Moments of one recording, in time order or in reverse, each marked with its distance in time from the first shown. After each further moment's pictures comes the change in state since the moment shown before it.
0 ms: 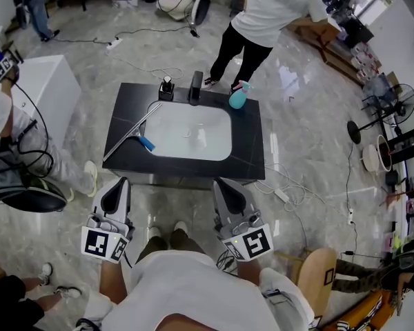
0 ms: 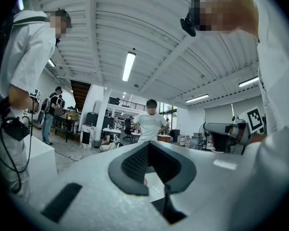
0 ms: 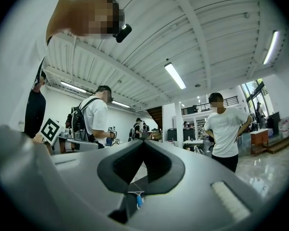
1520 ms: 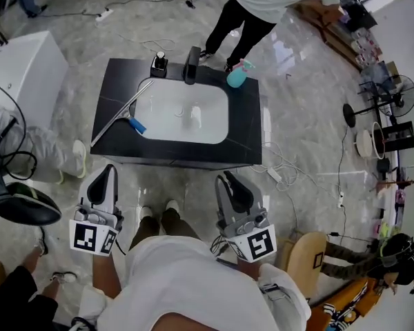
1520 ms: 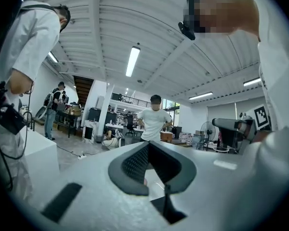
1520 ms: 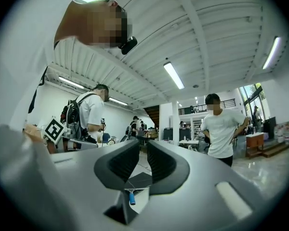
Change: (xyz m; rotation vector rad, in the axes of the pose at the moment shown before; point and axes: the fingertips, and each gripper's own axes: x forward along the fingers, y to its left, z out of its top) left arm 0.023 0.036 -0.026 -0.030 0.049 0.031; right arm 0.006 -0.021 -0.015 -0.030 0.019 -0.038
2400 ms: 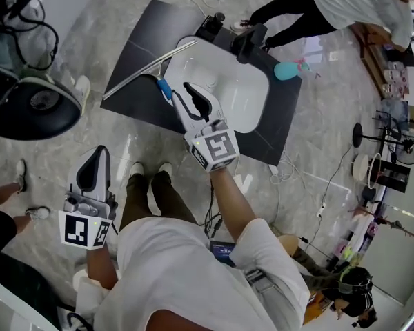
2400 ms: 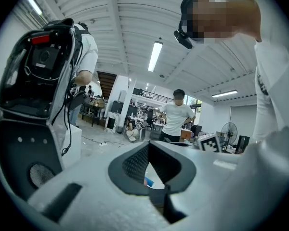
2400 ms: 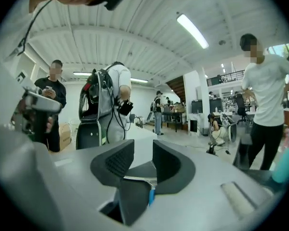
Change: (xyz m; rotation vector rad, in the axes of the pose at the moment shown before) left arm -0.038 0.098 -0.060 -0.125 0.056 0.245; right arm 0.254 0.070 -0.218 0.071 0.279 0.354
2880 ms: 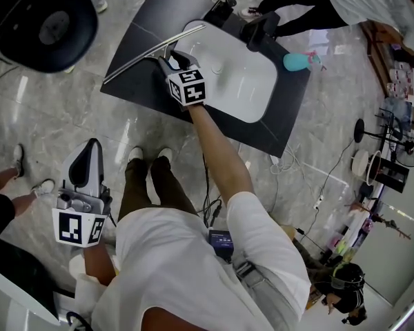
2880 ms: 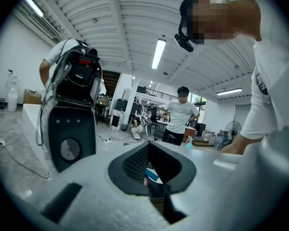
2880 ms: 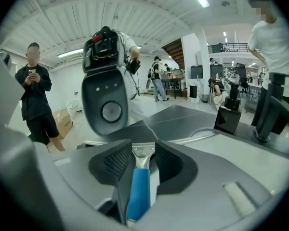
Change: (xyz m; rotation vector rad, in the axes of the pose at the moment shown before) left arm -0.012 0.018 -0.011 -0.013 0.026 0.056; right arm 0.128 -0.045 -0.167 0.103 0.389 -0.001
